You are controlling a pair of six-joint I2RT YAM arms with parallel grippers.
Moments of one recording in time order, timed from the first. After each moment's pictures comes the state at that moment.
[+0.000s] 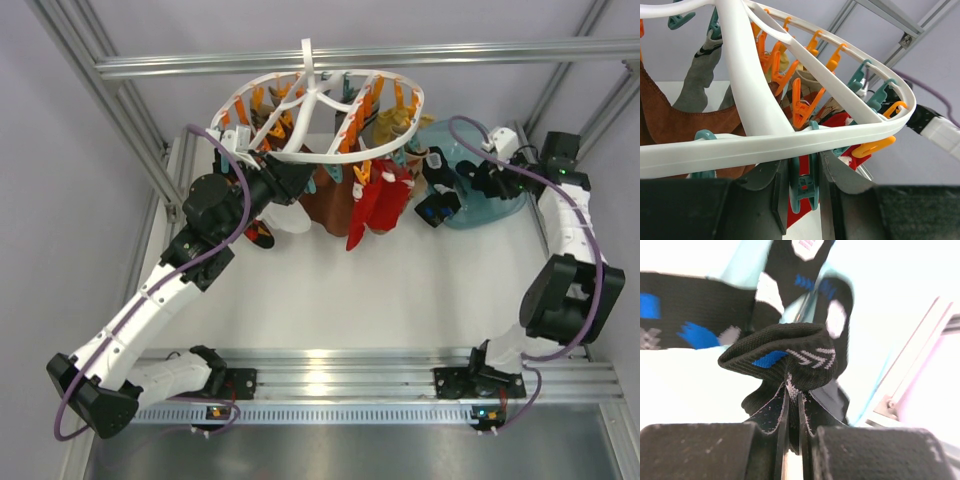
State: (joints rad) left arm -0.60 1.07 1.15 0.06 0.04 -0.58; right arm -0.27 1.62 1.36 -0.54 -0.53 -0.94
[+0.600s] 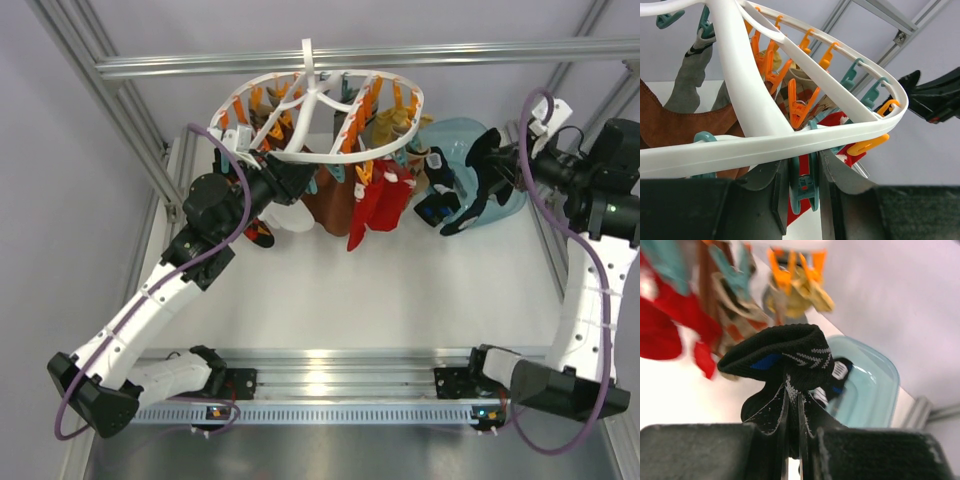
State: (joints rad) left arm -0.60 1.08 1.15 0.07 0.07 -0.58; right arm -0.29 1.21 1.59 -0.75 -0.95 -0.61
